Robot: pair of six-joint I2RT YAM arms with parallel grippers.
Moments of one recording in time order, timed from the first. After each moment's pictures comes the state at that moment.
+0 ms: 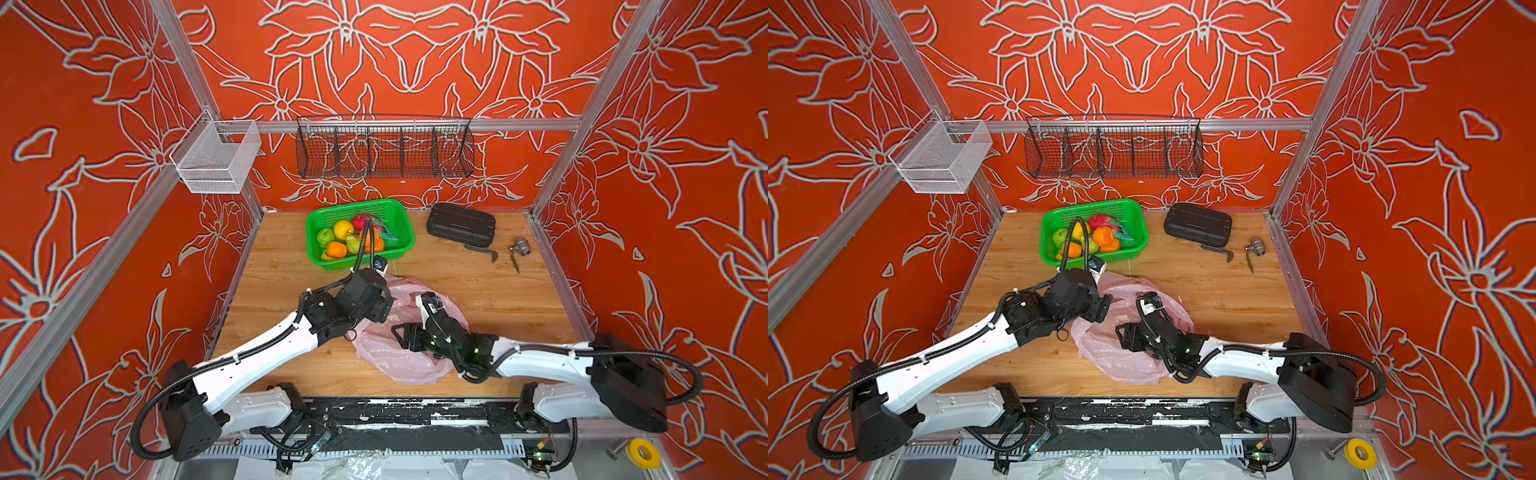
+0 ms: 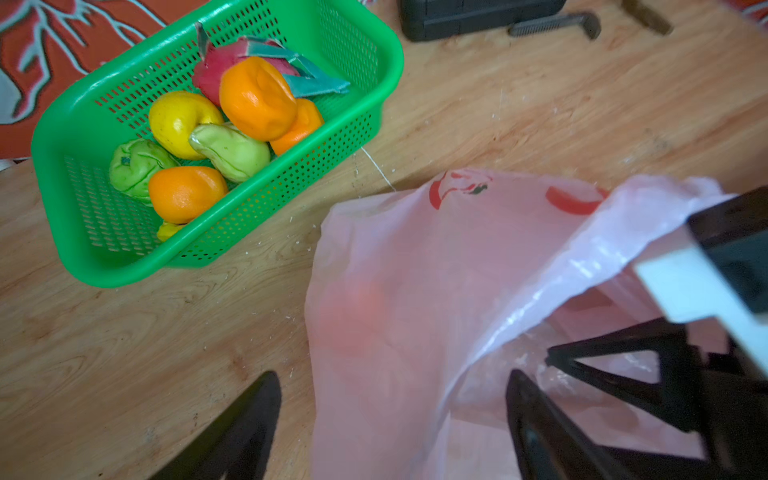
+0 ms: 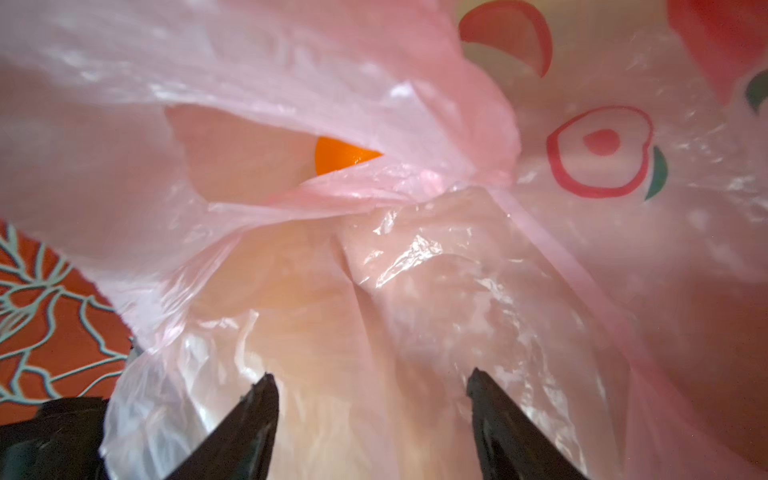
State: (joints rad) left arm -0.76 1.13 1.02 -0.61 -0.33 -0.24; right arm 1.06 1.37 0.57 0.22 0.17 0.90
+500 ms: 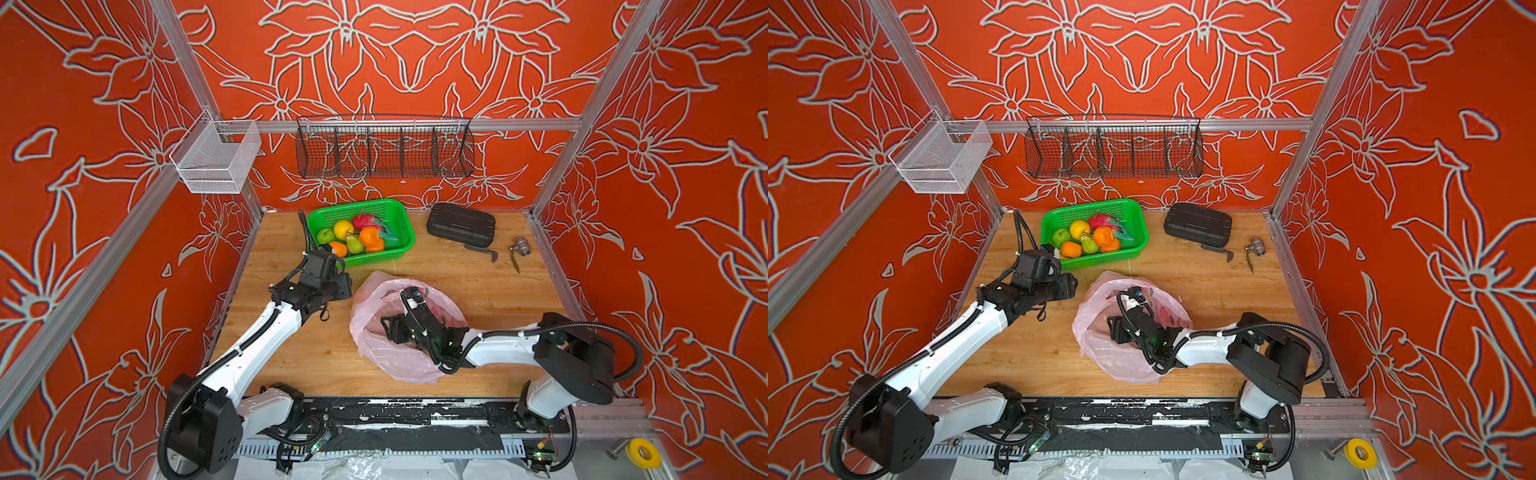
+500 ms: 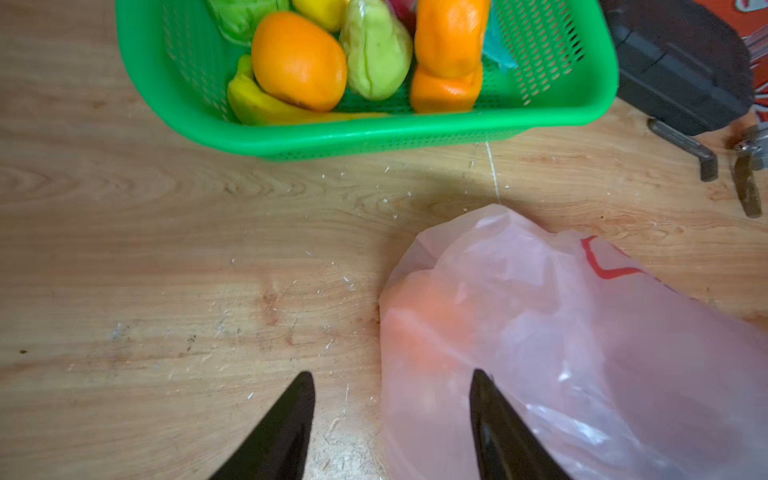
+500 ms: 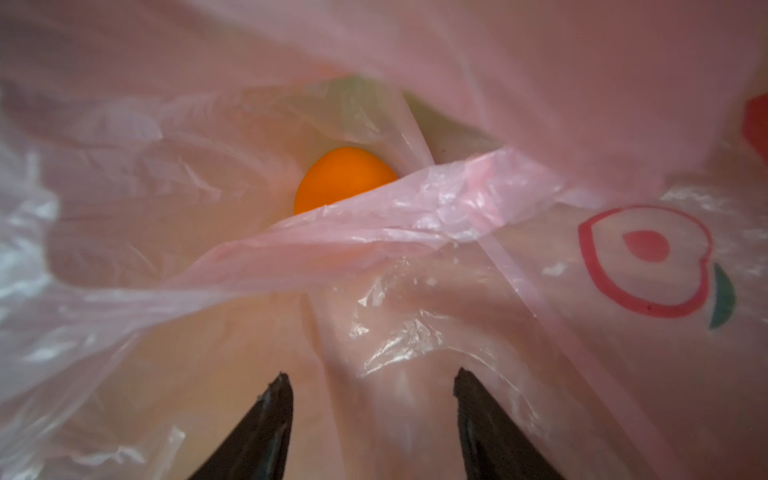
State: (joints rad) left arm -0.29 1.21 0.89 -0.54 -0.01 -0.45; right arm 1.06 1.62 0.68 0.39 0.26 0.75
